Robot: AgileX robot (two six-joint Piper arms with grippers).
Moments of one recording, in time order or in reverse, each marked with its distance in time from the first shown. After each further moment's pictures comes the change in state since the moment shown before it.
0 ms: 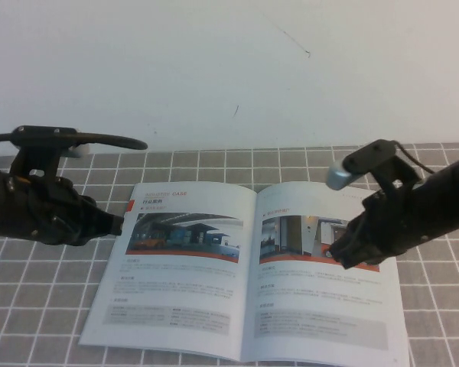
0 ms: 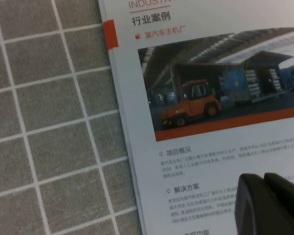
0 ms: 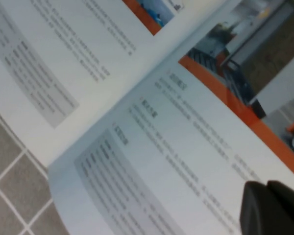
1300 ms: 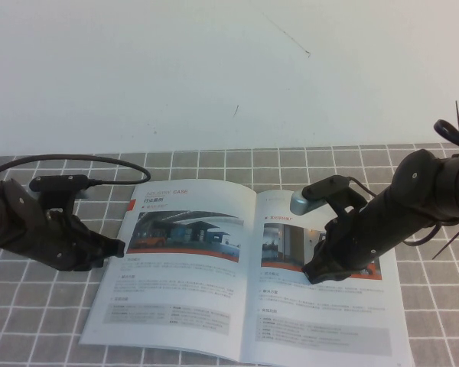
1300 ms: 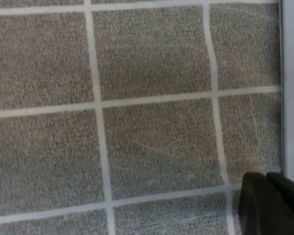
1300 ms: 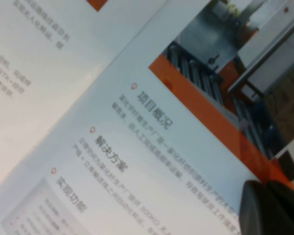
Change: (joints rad) right arm 0.042 0.347 -0.165 -0.012 -0.031 0.049; left arm 0.051 0.395 -0.043 0.013 -0.217 -0.047
